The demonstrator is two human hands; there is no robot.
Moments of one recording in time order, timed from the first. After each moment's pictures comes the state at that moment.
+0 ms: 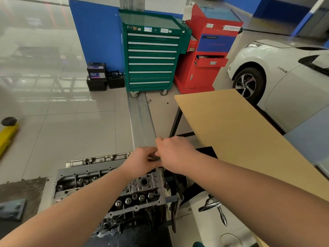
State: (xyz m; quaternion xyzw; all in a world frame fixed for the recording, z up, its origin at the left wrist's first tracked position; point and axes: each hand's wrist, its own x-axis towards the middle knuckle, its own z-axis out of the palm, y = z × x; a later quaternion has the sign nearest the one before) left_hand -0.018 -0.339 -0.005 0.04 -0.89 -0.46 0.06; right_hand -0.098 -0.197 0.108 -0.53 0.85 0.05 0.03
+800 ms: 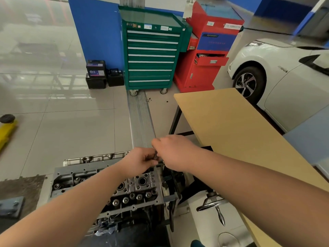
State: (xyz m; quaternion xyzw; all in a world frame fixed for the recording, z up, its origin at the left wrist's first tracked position) left_hand -0.022 -0.350 -0.013 0.02 -0.89 -0.45 -0.01; right_hand -0.105 -0.193 0.127 -0.59 0.80 0.08 0.08
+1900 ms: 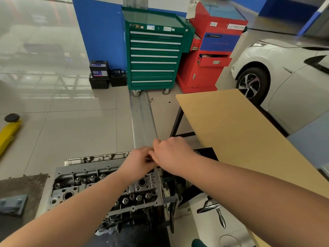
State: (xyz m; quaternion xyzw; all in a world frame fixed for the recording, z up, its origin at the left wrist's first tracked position) left_hand -0.017 -0.333 -0.011 0.04 -0.89 -0.45 0.11; right_hand -0.105 -0.196 0.096 -0.57 0.81 0.10 -0.05
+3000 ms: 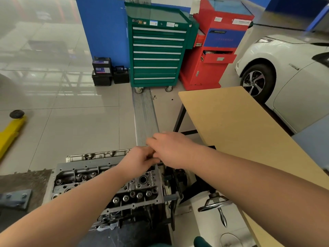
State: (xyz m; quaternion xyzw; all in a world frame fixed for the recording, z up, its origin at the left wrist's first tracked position) left_hand -0.019 -0.340 -0.015 0.03 -0.91 -0.42 0.07; right_hand -0.119 -0.203 0.108 -0.63 0.77 0.05 0.06
